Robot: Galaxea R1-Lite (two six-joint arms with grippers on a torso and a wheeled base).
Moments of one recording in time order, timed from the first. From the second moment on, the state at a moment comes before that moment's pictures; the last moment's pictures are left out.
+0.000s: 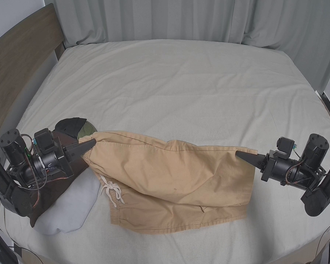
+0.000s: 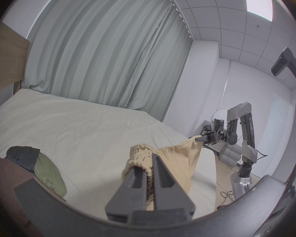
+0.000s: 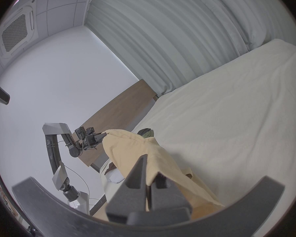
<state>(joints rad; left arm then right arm) -0.01 1.87 -0.39 -1.55 -0.88 -0.20 0.25 1.91 -0.34 -1.54 0.68 0.43</state>
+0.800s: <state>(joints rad) -0.02 1.86 -0.42 -1.55 -0.88 -0.30 0.23 1.86 -0.39 -1.54 0.65 0.43</state>
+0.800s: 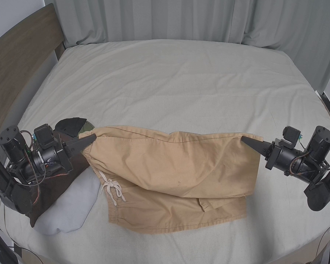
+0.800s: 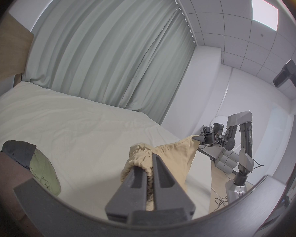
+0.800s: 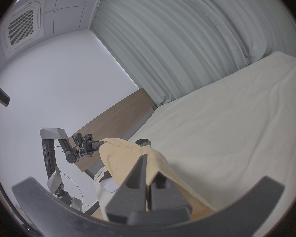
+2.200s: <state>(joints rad) 0.04 1.87 -0.49 -1.55 -0.88 -0.32 0.16 1.88 -0.48 -1.54 0.58 0.47</state>
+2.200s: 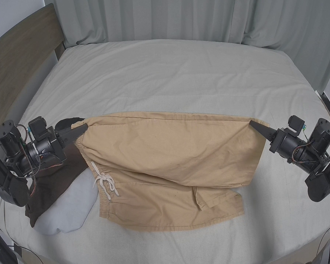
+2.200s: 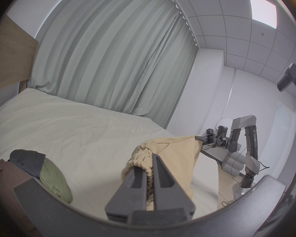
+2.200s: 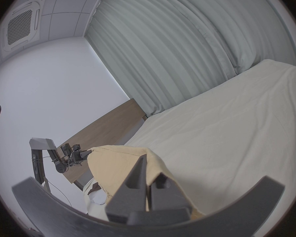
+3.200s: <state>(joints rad) 0.06 1.88 -0.50 -1.55 -0.87 -0.34 0.13 1.89 -0.48 -1.54 0.59 0.46</state>
